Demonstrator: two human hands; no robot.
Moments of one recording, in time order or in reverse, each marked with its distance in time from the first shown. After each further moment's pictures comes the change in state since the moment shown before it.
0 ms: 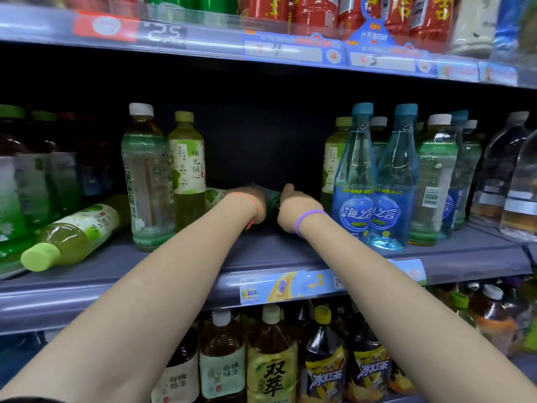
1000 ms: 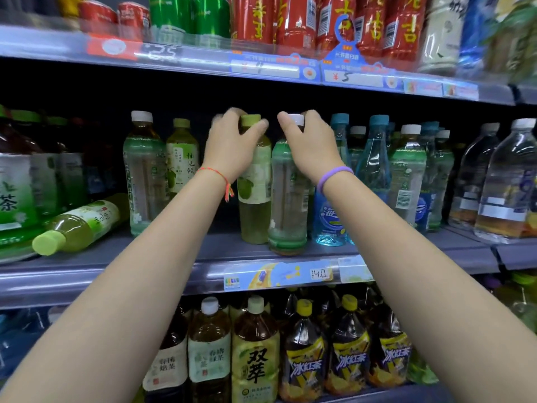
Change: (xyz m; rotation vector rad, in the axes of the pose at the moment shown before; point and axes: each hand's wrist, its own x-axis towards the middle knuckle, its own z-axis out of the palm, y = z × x) left_hand -0.060 -0.007 -0.063 -0.992 0.912 0.087; right_hand -0.056 0.019 -0.109 0.732 0.585 -0.305
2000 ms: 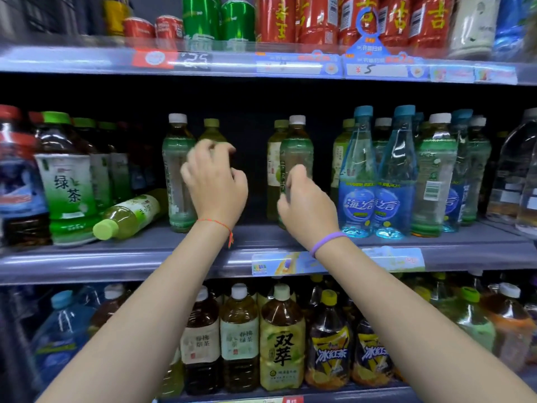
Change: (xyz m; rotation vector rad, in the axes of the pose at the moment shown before) left_hand -0.071 -0.055 -0.028 0.551 0.407 0.165; right_hand -0.094 0.016 0.046 -0.374 -0.127 -0.122
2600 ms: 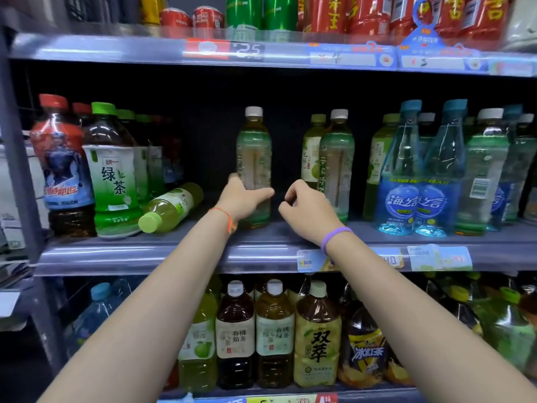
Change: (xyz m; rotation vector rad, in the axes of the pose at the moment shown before) left_hand 0.006 -0.068 0.007 -0.627 -0.722 -0.640; right_hand 0.008 -0.042 0.045 0.265 -0.276 0.130
